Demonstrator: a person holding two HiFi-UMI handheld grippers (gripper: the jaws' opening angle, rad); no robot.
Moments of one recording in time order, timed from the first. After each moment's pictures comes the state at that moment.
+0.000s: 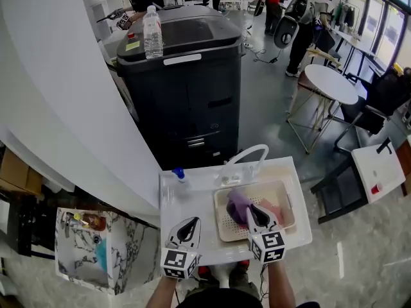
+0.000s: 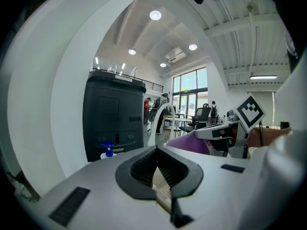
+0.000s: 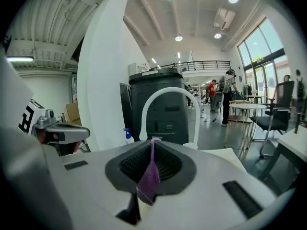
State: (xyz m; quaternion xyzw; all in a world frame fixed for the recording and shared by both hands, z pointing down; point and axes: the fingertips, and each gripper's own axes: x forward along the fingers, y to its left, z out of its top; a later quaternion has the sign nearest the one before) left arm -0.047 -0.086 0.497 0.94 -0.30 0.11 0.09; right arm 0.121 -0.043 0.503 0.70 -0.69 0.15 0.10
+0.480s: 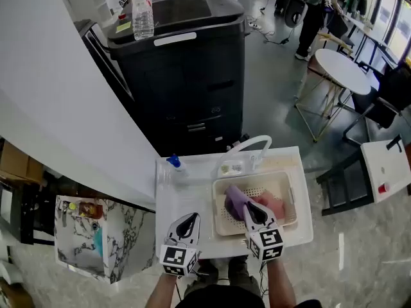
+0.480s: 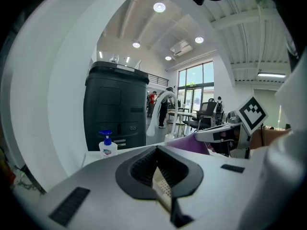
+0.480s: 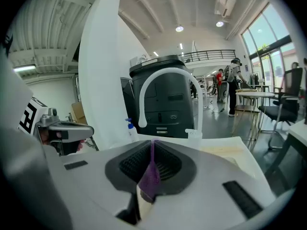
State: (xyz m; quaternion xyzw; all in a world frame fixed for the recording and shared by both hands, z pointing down) left arm -0.030 -0.083 0.528 0.93 -0.33 0.14 0.11; right arm 0.128 -0.046 0.546 0.66 -0.72 0.19 0.10
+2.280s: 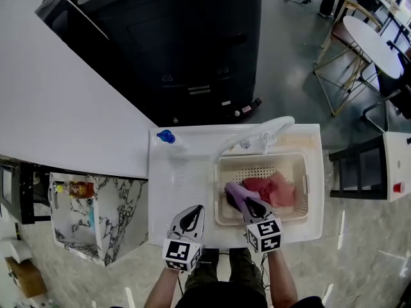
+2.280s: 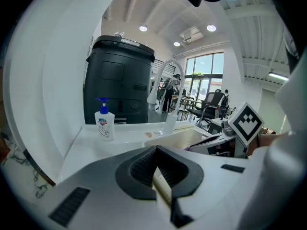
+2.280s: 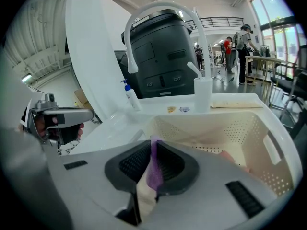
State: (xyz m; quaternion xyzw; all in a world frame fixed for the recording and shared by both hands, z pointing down) left arm -0.014 -0.079 0.616 0.90 -0.34 0.21 0.18; right arm 0.117 -0.042 0.684 0.58 -0.72 0.34 0.18
